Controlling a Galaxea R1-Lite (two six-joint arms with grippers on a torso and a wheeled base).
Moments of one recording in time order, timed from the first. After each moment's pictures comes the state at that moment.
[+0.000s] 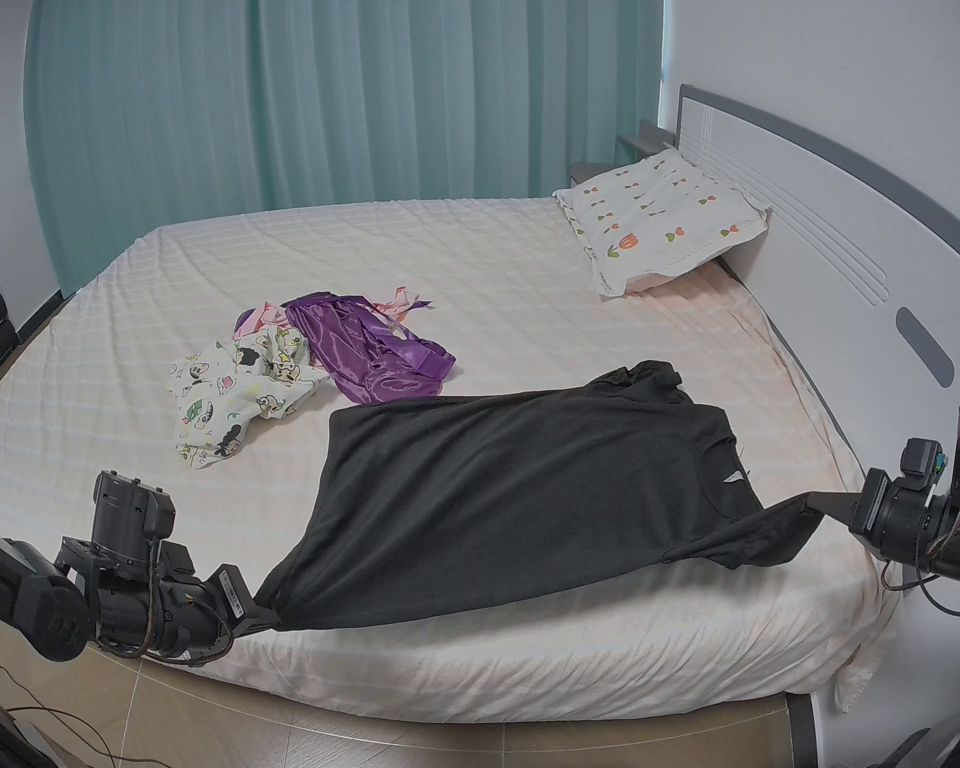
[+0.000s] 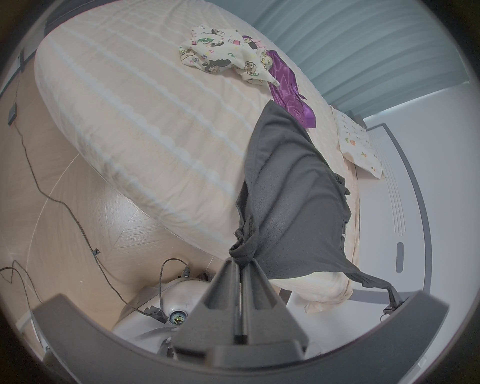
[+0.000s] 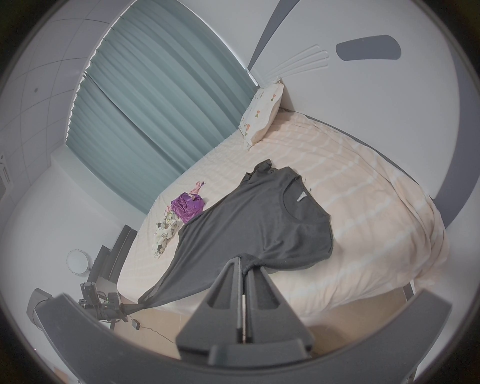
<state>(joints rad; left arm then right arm) -0.23 1.57 -0.40 -0.30 -0.23 -0.85 0.15 1.27 -0.42 -0.41 0.17 0.59</state>
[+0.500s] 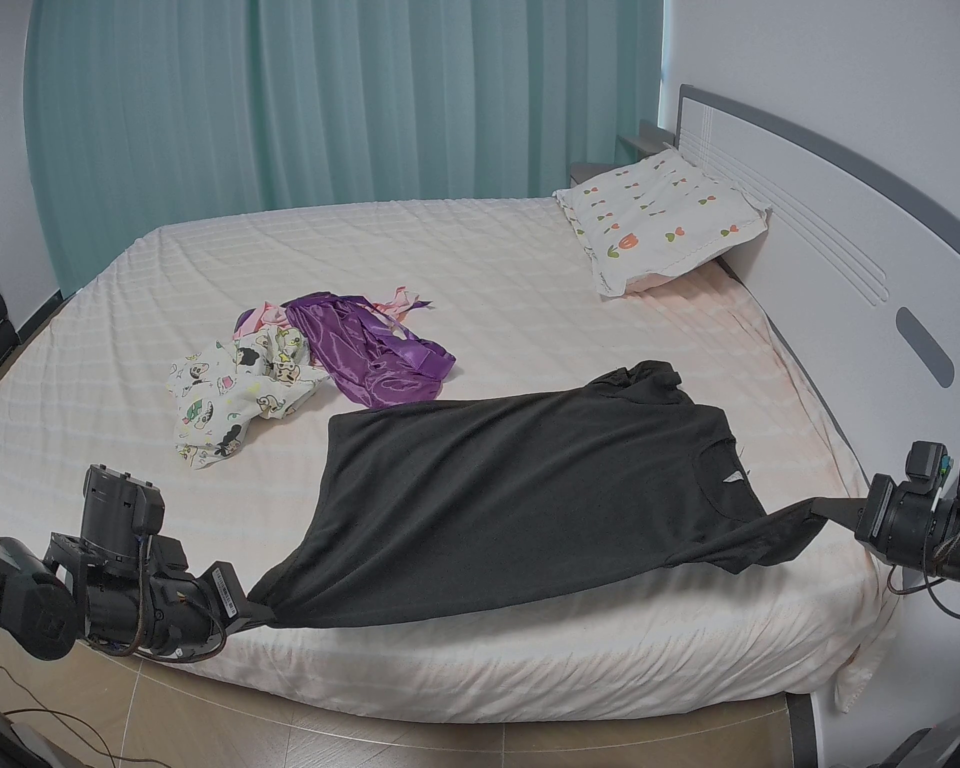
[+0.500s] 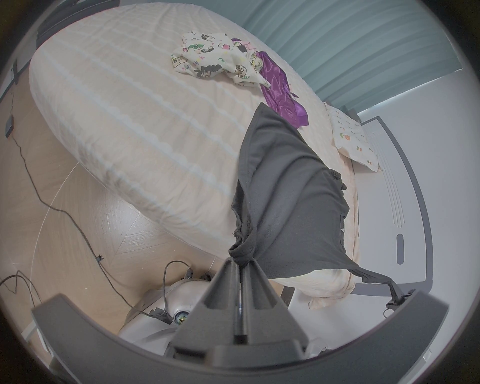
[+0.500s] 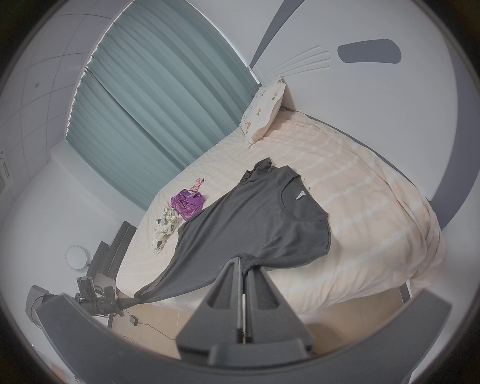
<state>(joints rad) -0.23 1.52 -0.41 -0.25 -0.22 -0.81 0.15 1.23 -0.43 -0.34 0.17 0.56</state>
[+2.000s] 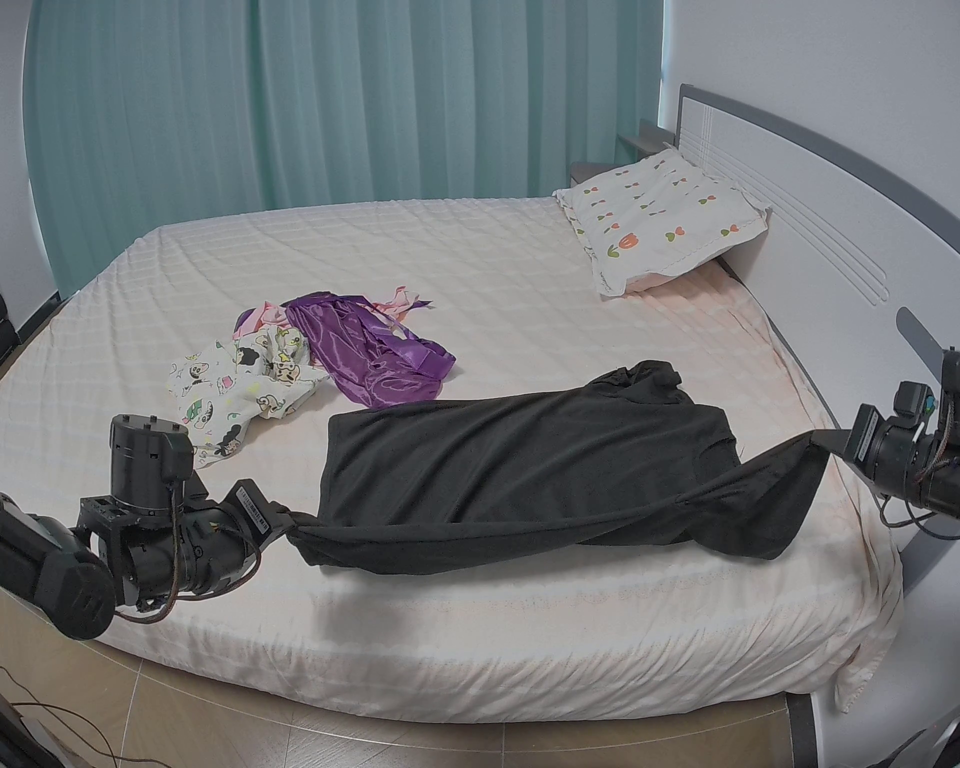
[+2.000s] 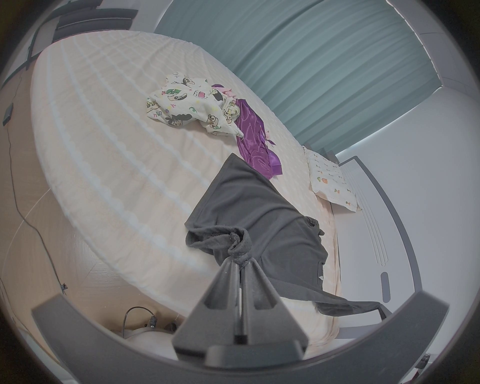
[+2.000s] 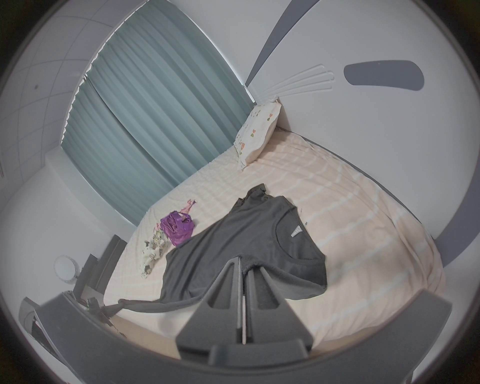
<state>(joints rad) -0.30 1.64 -0.51 -0.56 -0.03 -0.93 0.04 1.43 -0.59 -0.45 0.17 0.53</state>
